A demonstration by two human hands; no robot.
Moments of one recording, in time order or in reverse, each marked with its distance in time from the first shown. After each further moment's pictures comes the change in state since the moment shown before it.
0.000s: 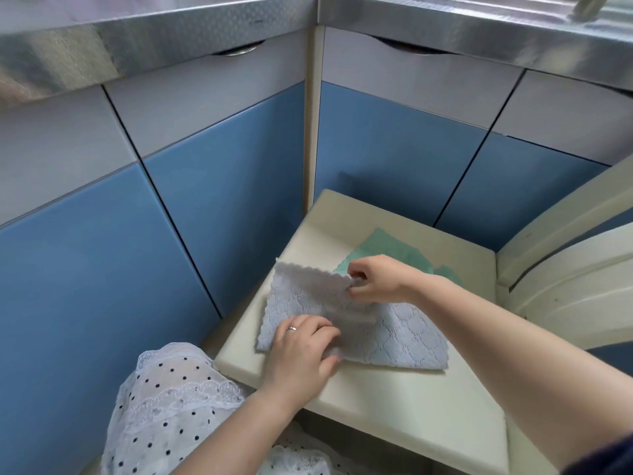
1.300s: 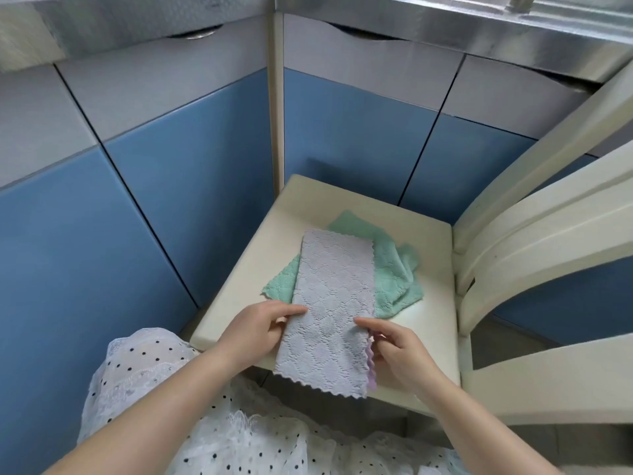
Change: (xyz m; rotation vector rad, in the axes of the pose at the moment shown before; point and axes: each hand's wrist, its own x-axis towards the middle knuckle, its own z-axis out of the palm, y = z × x) left_hand -0.004 -0.021 -0.029 -0.385 -0.313 -0.099; right_hand -0.144 0.007 0.116 0.979 0.321 0.366
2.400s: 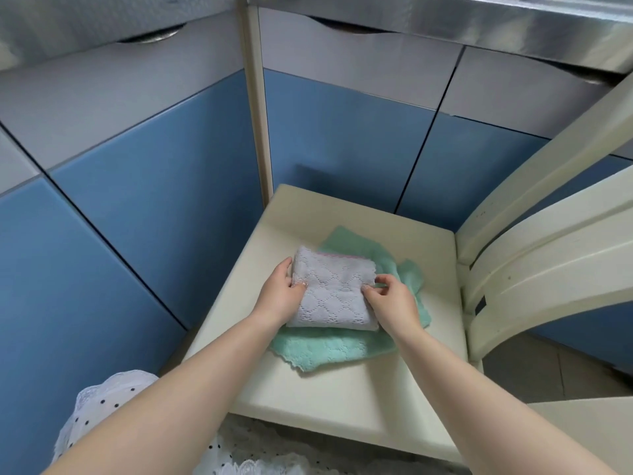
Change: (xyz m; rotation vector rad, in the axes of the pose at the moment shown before) left_hand 0.124 0.018 0.012 -0.516 0.156 -0.391; right_hand 0.116 -0.032 -0.013 -0.147 0.418 0.104
